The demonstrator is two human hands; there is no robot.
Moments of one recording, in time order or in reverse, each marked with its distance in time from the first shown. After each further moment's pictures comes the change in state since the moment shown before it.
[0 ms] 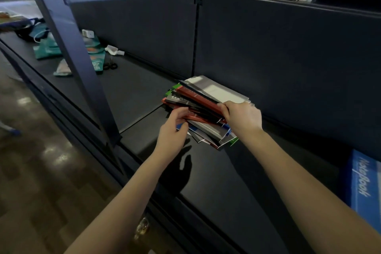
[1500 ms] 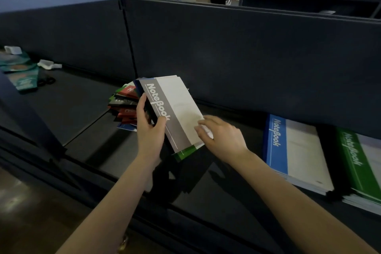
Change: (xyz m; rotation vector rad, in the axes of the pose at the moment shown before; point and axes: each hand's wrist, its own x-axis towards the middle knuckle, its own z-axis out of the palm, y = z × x) left_hand -0.040 0.061 0.079 -0.410 0.107 -0.036; right_hand -0.137 0.064 -0.043 0.330 -0.087 0.128
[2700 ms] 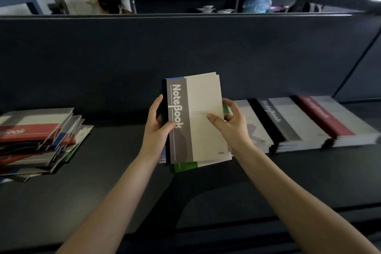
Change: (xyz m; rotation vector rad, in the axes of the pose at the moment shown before) left_hand -0.115 0.010 0.210 -0.124 -0.752 -0.122; right_hand -0.152 0.160 -0.121 0.946 0.654 0.627
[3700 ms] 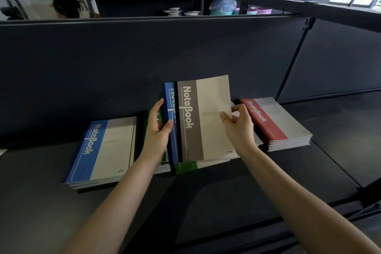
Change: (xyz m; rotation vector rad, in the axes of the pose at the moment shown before) left_hand 0.034 -0.052 0.188 0.051 -0.069 0.002; right_hand 0.054 0.015 -0.197 -0.227 0.282 -0.012
